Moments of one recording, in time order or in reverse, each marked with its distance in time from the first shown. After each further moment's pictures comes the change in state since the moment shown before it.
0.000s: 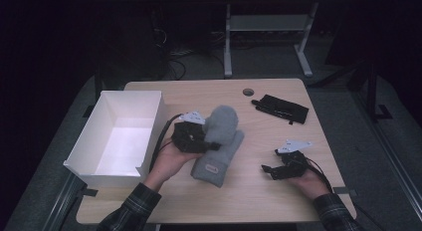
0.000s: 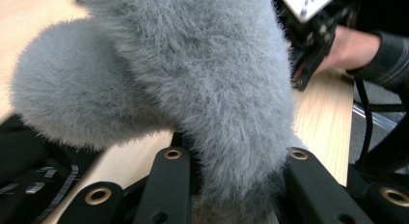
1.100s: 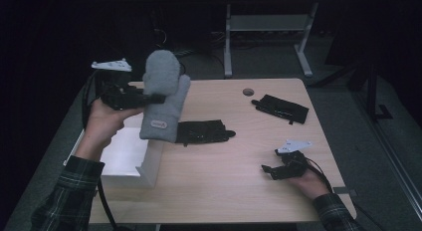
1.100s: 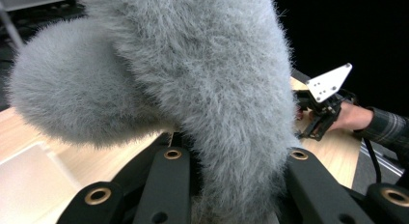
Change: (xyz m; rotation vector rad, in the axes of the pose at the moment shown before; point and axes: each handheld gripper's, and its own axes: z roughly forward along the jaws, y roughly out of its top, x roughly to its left) left arm 0.050 0.036 -0.173 -0.176 0.159 -0.066; right arm 0.000 0.000 0.000 -0.002 0.000 0.000
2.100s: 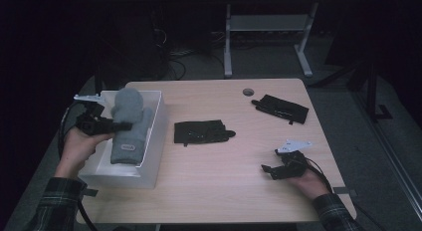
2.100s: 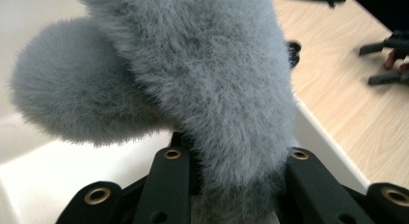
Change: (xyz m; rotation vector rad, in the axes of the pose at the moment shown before) left arm 0.081 -0.117 -0.013 0.189 0.150 -0.219; right arm 0.000 0.000 0.000 0.003 -0.004 0.006
